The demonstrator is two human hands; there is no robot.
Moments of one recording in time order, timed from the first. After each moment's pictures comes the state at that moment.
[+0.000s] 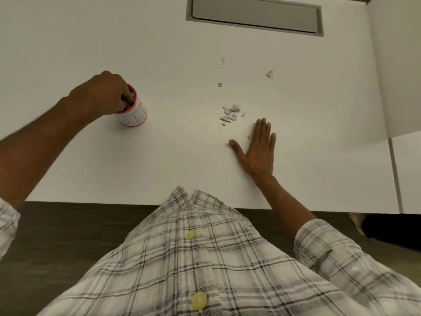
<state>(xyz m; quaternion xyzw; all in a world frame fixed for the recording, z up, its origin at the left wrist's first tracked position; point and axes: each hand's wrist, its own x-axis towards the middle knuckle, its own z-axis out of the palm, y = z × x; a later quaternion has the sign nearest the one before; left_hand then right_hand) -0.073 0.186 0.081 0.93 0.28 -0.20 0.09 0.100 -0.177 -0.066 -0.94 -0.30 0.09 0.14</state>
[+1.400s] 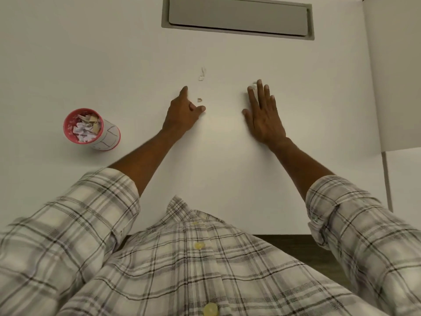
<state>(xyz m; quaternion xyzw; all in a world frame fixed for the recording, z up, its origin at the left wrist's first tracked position) 0.115 0.073 -0.029 0.81 0.40 0.03 0.42 0.283 -0.136 -0.063 -0.88 -0.45 0.08 0.13</state>
